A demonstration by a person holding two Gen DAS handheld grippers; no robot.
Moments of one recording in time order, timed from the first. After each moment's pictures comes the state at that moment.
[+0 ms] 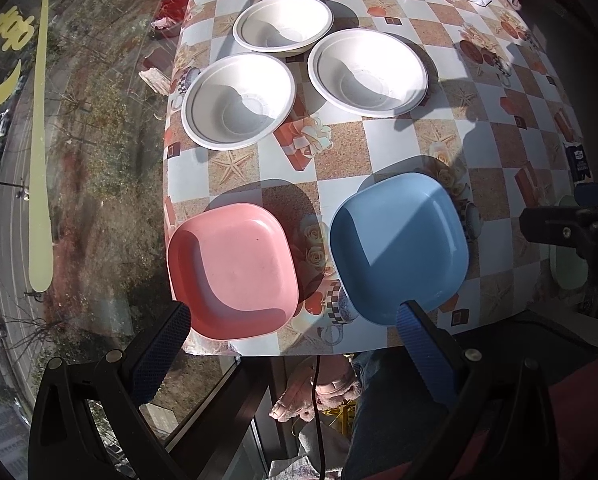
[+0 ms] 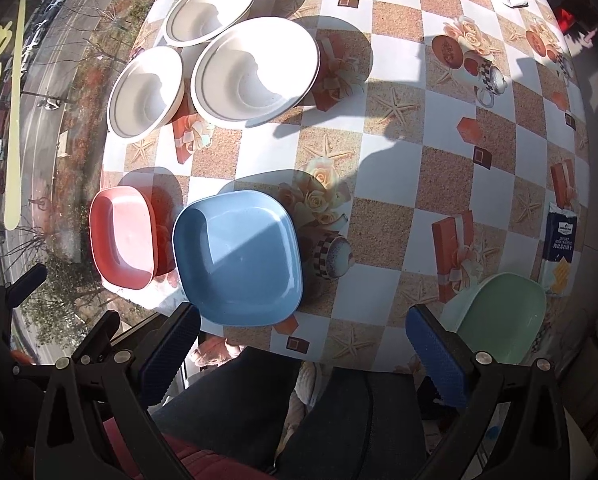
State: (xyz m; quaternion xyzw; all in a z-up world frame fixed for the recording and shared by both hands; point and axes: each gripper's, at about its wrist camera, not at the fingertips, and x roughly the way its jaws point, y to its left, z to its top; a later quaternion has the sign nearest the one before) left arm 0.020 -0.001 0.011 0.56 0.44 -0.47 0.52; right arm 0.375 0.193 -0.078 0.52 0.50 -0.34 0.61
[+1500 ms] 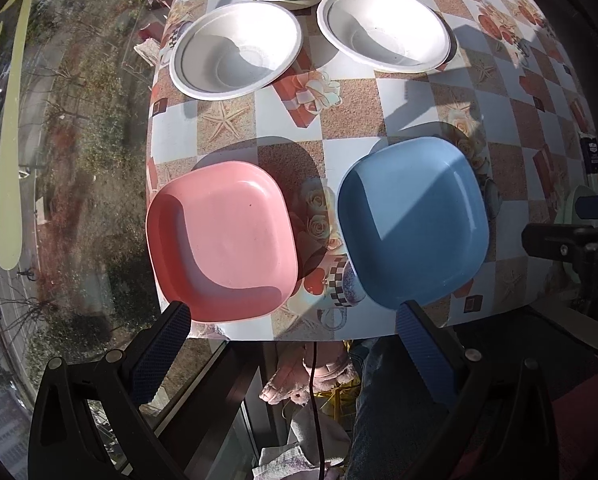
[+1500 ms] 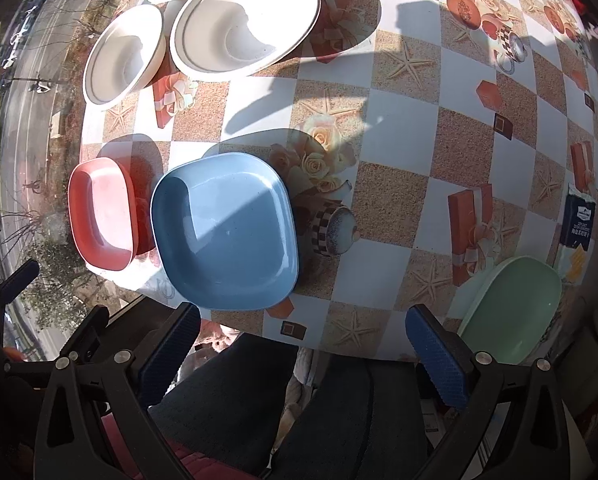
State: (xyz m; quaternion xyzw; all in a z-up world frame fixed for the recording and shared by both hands) left arm 0.034 0.008 -0.030 0.55 0.48 -0.45 0.51; right arm 0.383 0.199 -0.114 0.54 0.54 -0.31 0.57
